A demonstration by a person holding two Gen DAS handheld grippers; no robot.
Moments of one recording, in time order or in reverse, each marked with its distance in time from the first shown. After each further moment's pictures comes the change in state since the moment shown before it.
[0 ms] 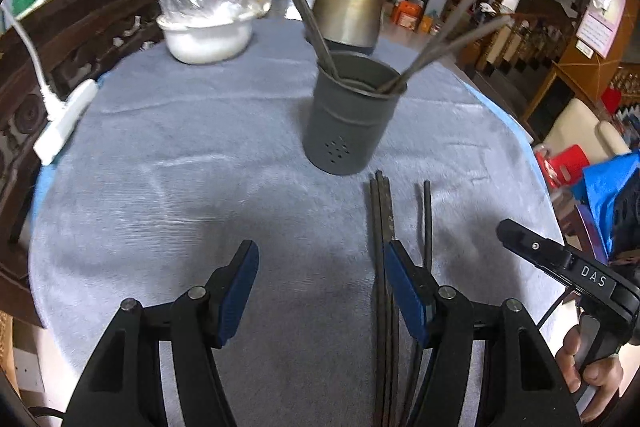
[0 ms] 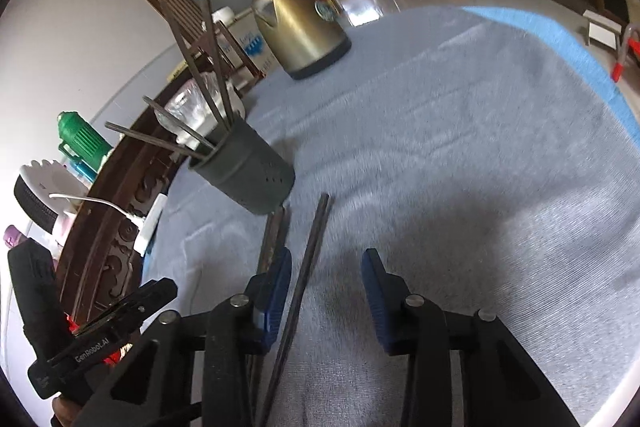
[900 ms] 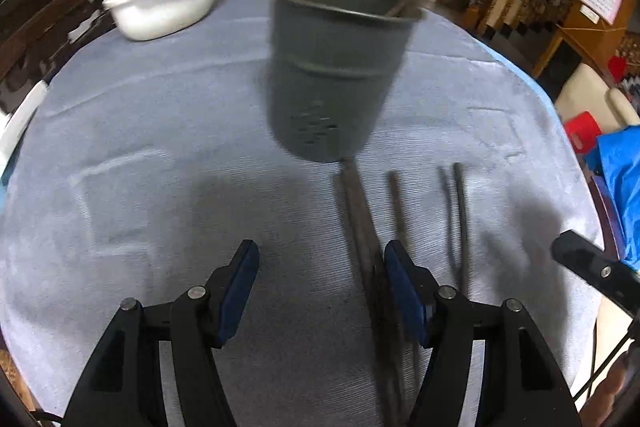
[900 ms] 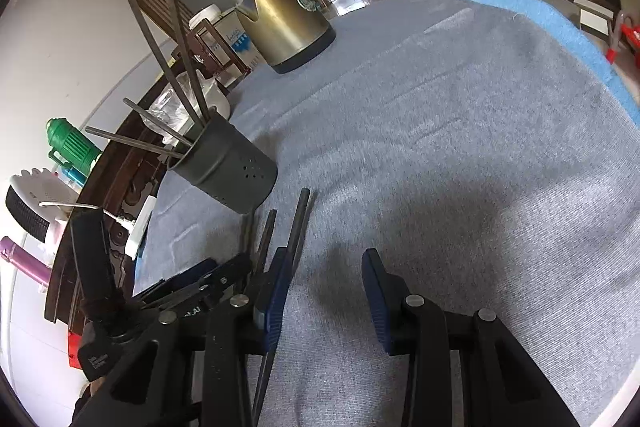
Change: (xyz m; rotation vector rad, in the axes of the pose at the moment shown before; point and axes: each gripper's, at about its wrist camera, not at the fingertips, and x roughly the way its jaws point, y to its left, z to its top) left arm 0.079 -0.017 0.013 0.055 0.101 0.040; right arm 0.008 -0.009 0.002 0.037 0.013 -0.021
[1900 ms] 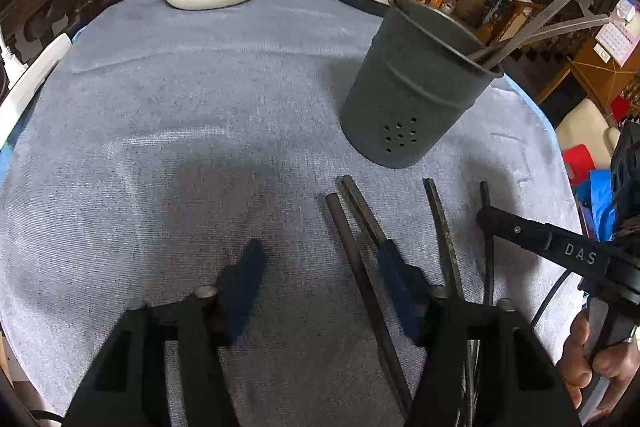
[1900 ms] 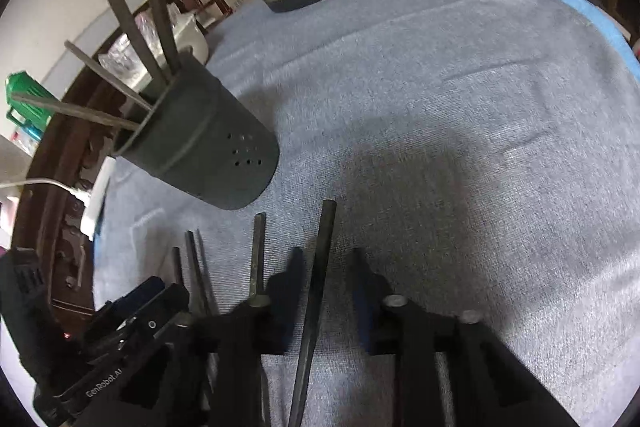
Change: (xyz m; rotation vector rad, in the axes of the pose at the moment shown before) left arm -0.010 0.057 0.004 -0.117 0.034 -0.062; right arm 0.092 0.044 0.032 -0.091 0.210 -0.142
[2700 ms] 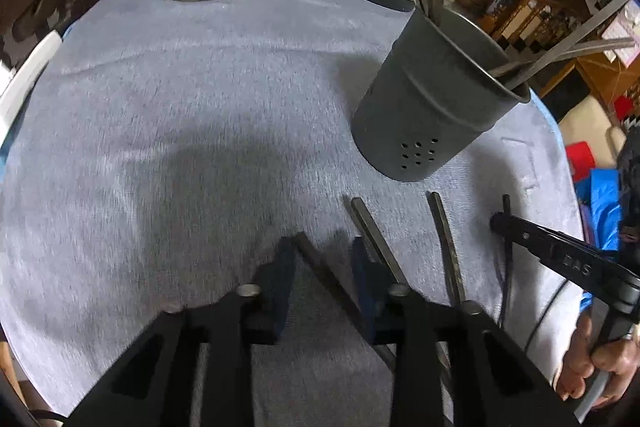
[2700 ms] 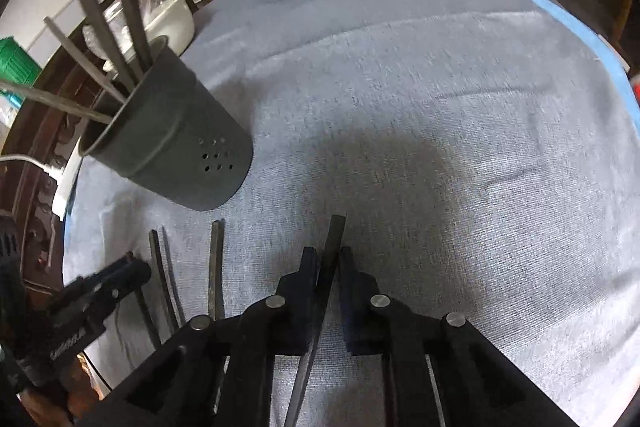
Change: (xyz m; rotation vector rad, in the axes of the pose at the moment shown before) left arm 0.013 0.011 0.032 -0.008 0.066 -0.003; right arm 0.003 -0.002 0.016 -0.090 0.058 -0.092
